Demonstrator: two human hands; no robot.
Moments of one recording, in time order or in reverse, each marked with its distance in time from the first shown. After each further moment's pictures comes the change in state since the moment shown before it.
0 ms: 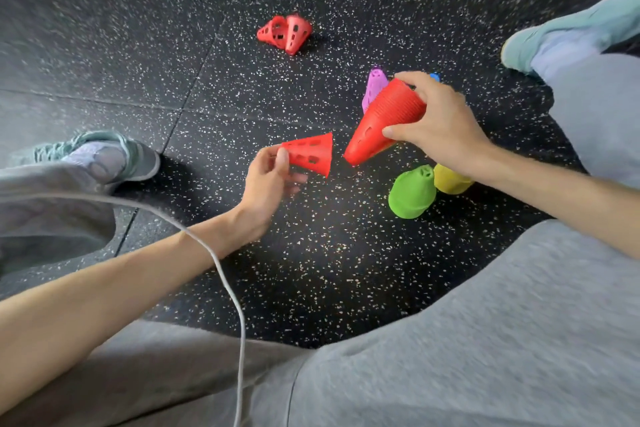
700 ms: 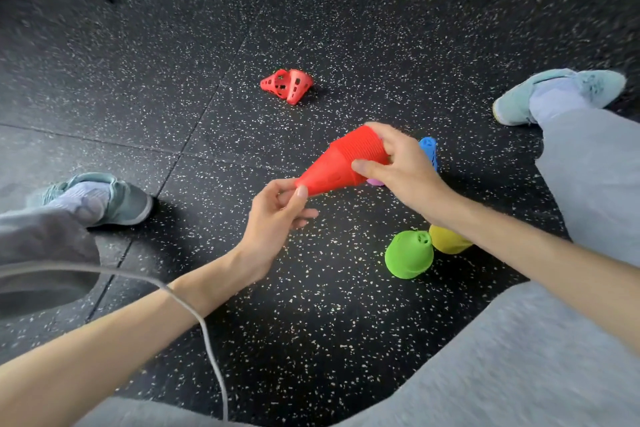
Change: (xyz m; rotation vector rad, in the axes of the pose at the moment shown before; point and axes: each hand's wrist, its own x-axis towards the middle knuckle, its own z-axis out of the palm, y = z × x) left_hand 0.016 0.035 0.015 -0.074 -0.051 0.066; right_hand 0.047 -0.014 0.024 0.325 -0.101 0.045
